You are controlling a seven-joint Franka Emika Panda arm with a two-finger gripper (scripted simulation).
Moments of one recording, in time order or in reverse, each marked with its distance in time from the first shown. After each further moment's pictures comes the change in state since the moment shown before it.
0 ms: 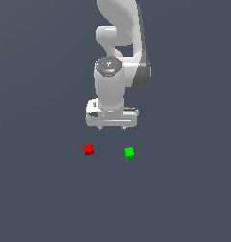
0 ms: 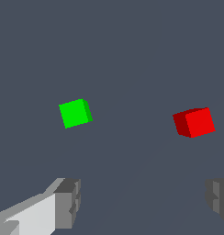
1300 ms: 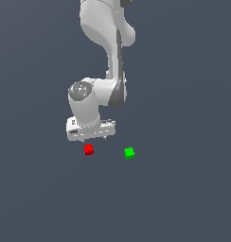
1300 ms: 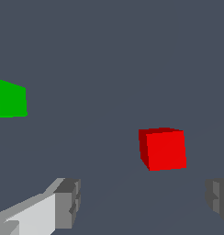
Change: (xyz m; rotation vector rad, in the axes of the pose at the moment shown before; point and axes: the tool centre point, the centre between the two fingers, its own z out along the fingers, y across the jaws) arm 0.019 0.088 0.066 -0.009 0.011 -0.201
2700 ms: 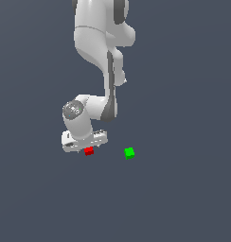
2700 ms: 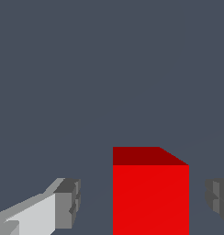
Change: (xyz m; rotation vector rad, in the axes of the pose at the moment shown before) arm 0.009 0.038 0.064 -0.004 0.006 -0.091
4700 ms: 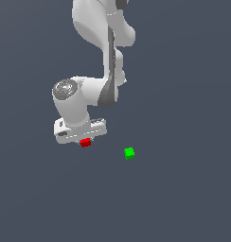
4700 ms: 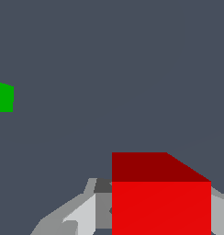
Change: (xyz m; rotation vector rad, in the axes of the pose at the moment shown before) arm 0.001 0.000 -0.081 0.000 0.001 -0.001
